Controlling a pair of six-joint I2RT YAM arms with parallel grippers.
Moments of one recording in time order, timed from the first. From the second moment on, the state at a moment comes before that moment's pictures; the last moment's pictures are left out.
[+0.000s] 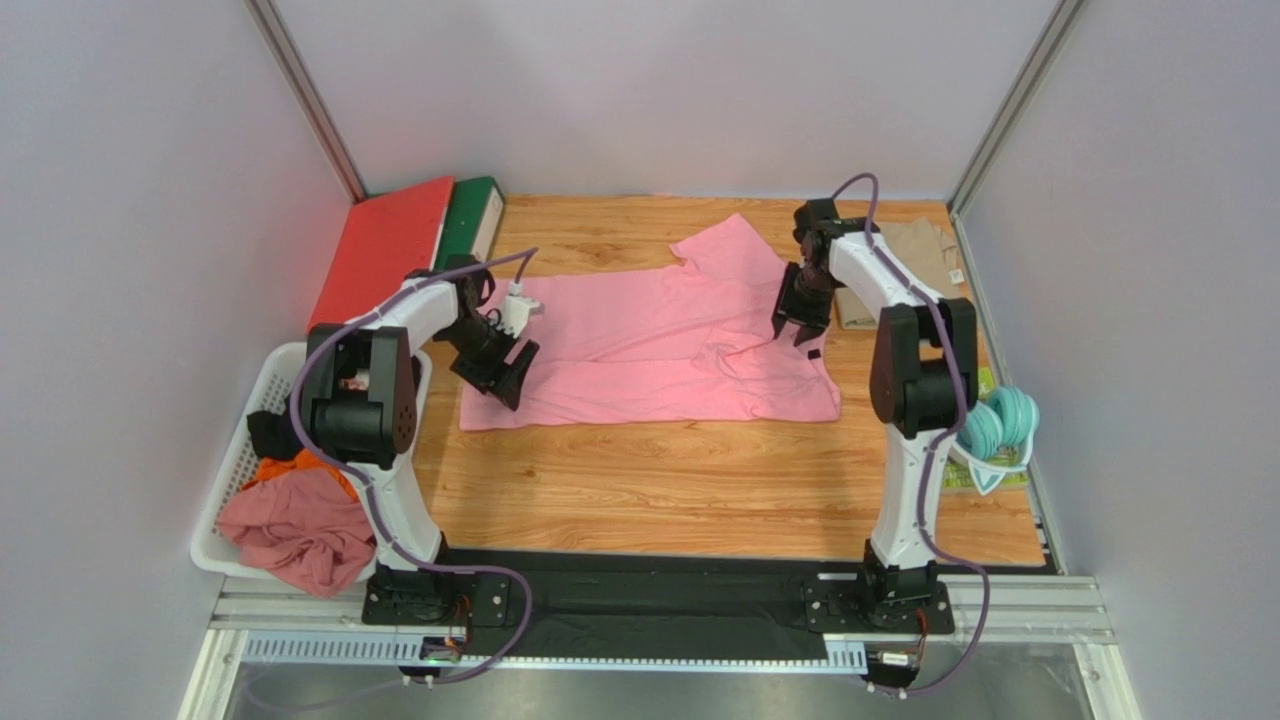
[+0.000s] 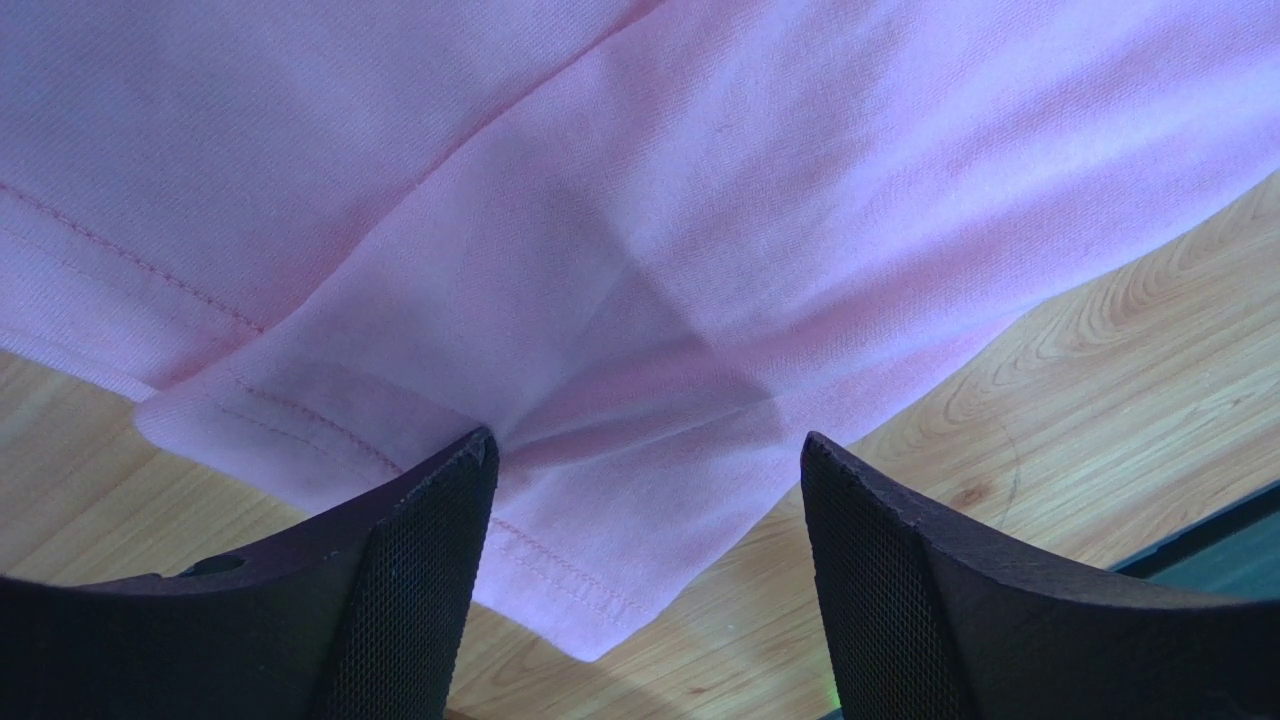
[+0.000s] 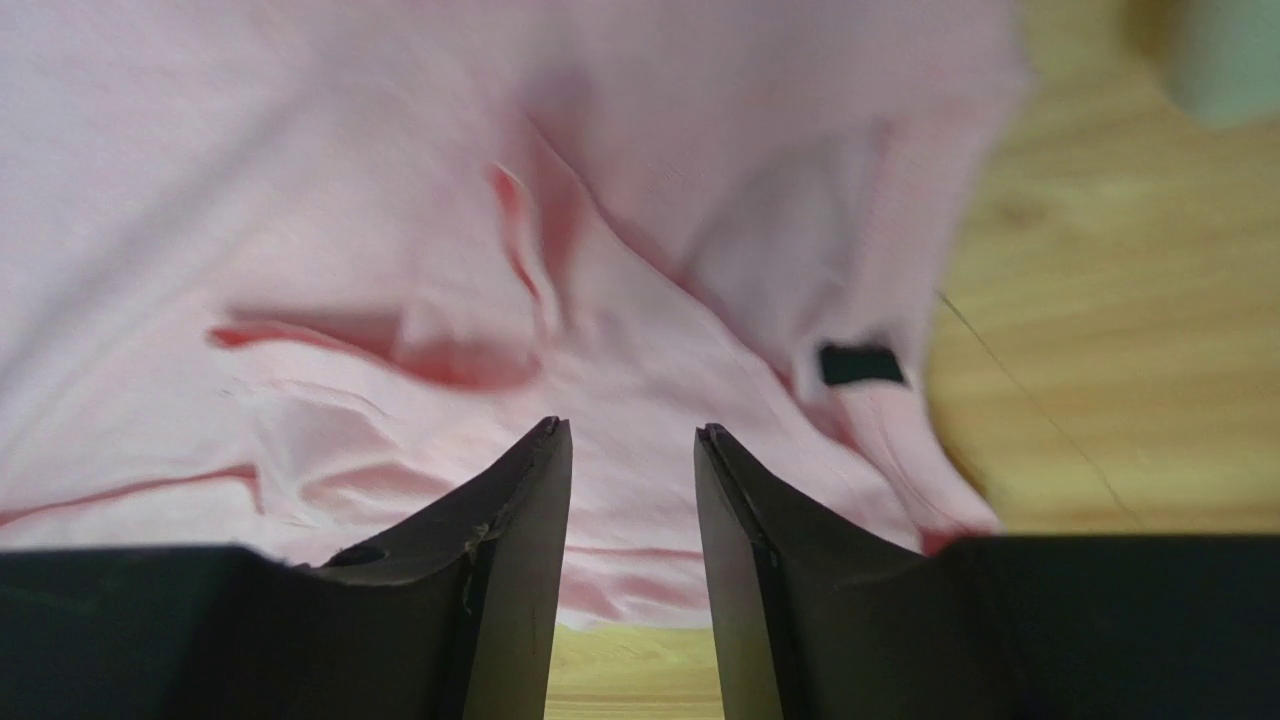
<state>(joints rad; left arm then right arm) -0.07 1.88 1.28 -0.89 0.31 0.51 0.14 2.17 1.80 -0.96 -0.08 0.47</state>
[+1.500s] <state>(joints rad) -0.07 1.88 1.28 -0.89 0.30 0.52 0.09 2.04 1.49 -0.88 0.07 0.50</state>
